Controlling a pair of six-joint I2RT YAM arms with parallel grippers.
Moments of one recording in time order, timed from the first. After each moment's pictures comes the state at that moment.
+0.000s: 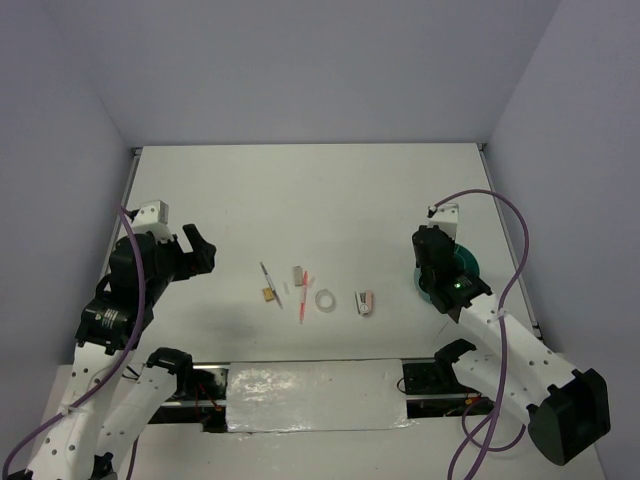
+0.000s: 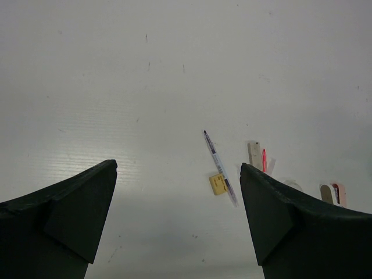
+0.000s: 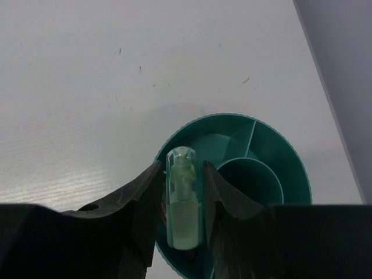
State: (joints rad) left arm -0.21 0.60 0.86 -0.71 -0.10 -0.37; right arm 0.45 0.86 0.57 -0.30 0.69 0.22
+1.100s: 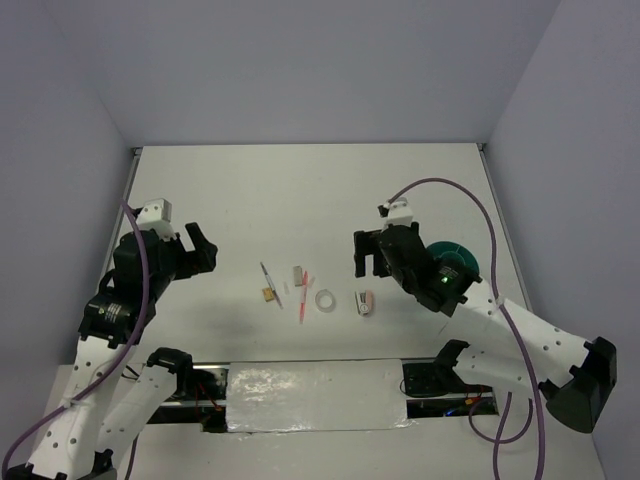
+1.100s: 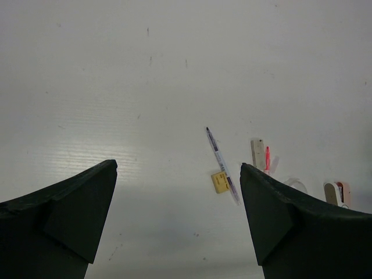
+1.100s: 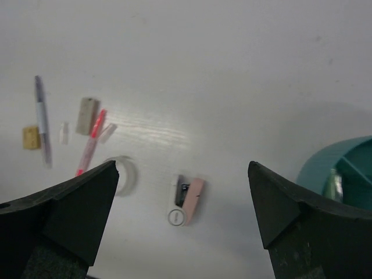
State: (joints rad) left arm -0.21 0.63 0.86 -0.71 -0.10 -0.37; right arm 0.78 0.96 0.83 -0.50 0.46 0.42
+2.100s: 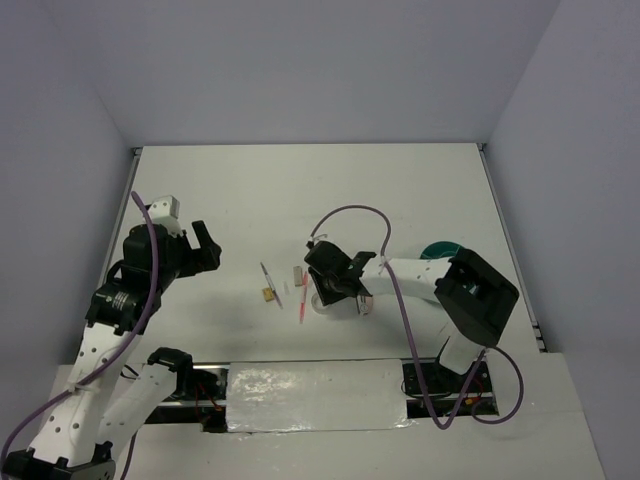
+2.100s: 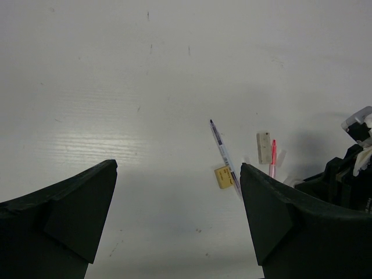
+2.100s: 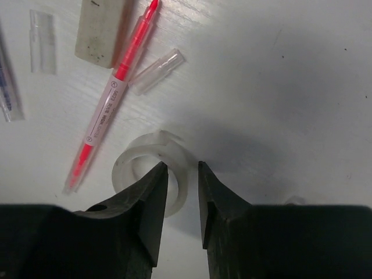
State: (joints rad) left arm -0.22 0.69 0.86 -0.71 -0.10 -0.37; right arm 0.93 1.65 0.91 -0.33 0.14 0.48
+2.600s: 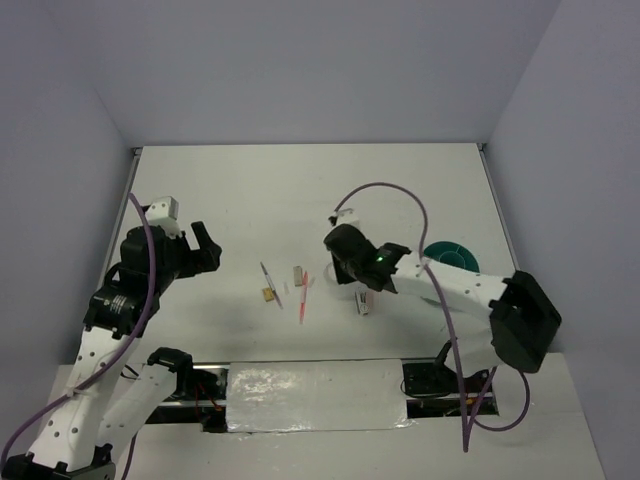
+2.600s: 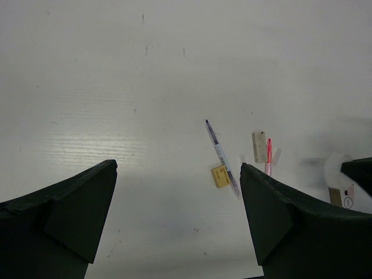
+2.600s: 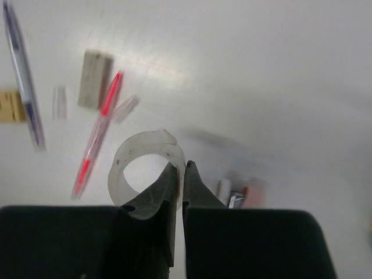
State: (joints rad) left arm -0.22 0.67 0.86 -0.71 -0.09 -0.37; right arm 0.91 1.47 0.92 -0.42 0.31 0.49
